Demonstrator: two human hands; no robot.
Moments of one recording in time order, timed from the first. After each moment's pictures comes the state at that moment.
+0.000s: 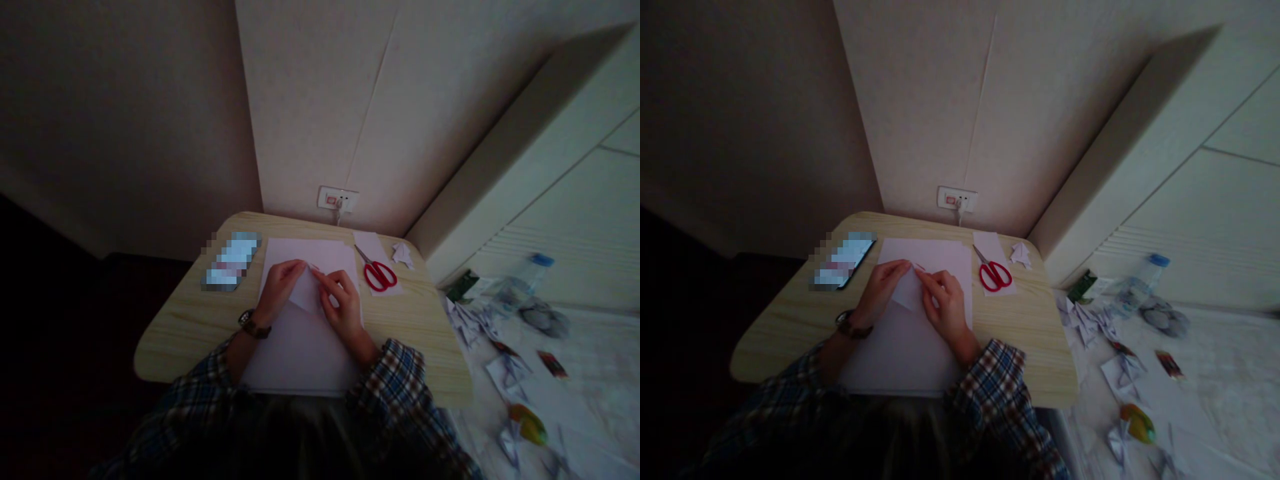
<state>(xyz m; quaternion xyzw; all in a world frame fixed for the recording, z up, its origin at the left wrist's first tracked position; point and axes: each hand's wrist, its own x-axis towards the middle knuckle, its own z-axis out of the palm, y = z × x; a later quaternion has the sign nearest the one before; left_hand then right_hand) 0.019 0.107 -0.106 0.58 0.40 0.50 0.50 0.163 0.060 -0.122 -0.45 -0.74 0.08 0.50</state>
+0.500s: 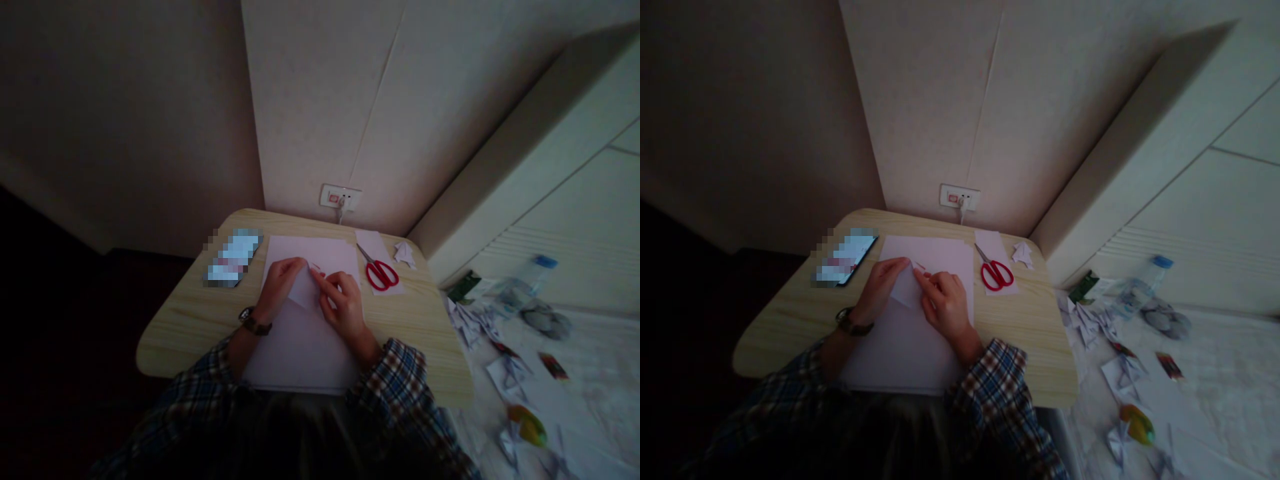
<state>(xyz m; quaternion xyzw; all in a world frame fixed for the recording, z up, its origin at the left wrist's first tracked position) 0.019 0.102 -0.099 0.54 0.38 0.51 0.55 0.167 0.059 -0.120 -0.43 -0.79 -0.03 0.43</state>
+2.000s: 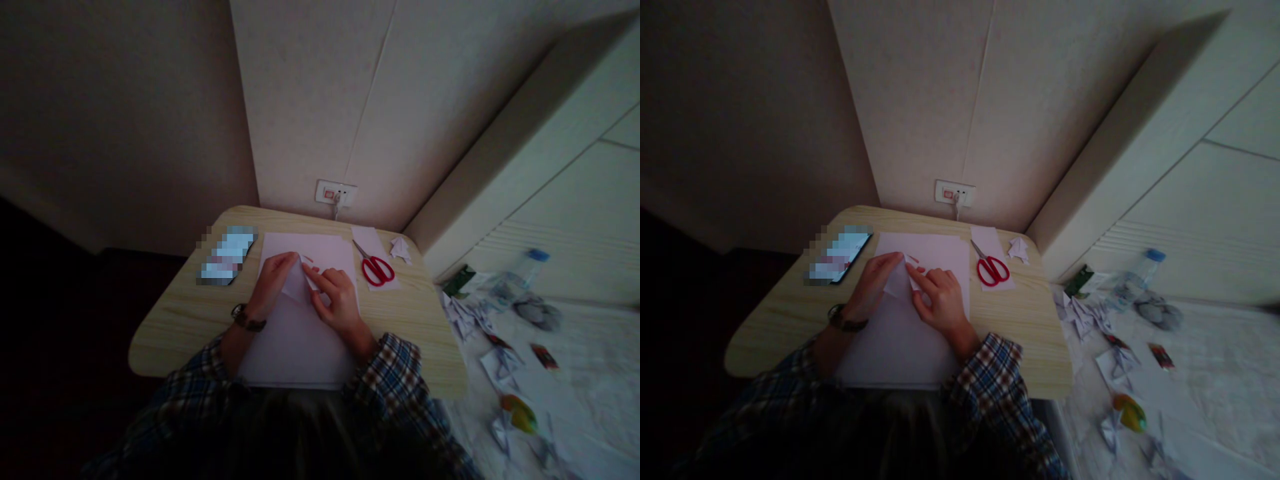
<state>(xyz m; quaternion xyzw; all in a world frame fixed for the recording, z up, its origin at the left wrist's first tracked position) 0.019 0.104 -0.102 0.49 0.36 0.52 0.60 0.168 0.061 -0.119 -0.46 -0.81 0.02 0.37</state>
